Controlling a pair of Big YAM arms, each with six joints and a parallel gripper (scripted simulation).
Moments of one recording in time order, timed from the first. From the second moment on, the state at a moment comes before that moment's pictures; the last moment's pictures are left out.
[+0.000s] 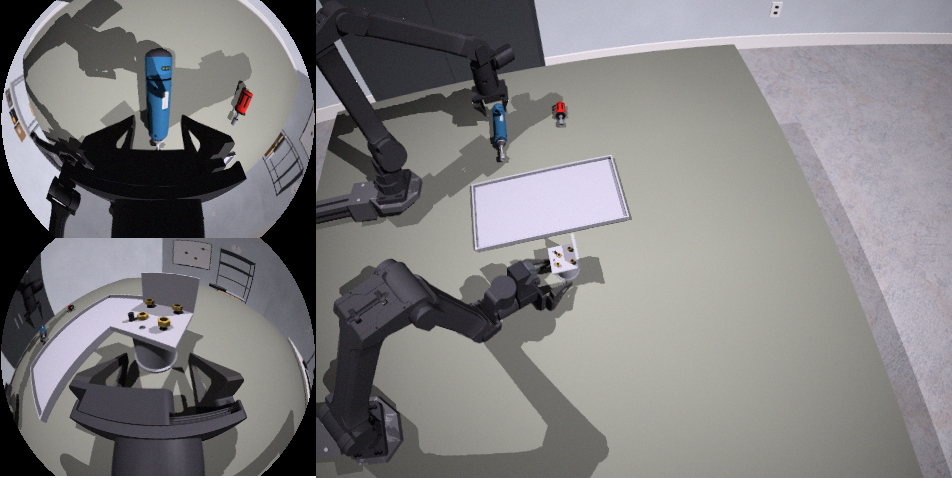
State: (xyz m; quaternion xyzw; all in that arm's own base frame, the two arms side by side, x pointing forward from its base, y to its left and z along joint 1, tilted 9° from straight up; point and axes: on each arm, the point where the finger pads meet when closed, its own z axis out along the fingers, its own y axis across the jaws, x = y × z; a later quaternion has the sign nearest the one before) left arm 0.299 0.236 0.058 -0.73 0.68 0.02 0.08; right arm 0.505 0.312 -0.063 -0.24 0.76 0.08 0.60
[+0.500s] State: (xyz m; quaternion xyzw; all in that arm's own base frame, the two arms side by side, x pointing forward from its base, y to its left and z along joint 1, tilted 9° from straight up) left arm 0.299 0.236 0.058 -0.73 0.68 0.02 0.08; right arm 0.491 0.303 -0.059 -0.24 0.76 0.08 0.60
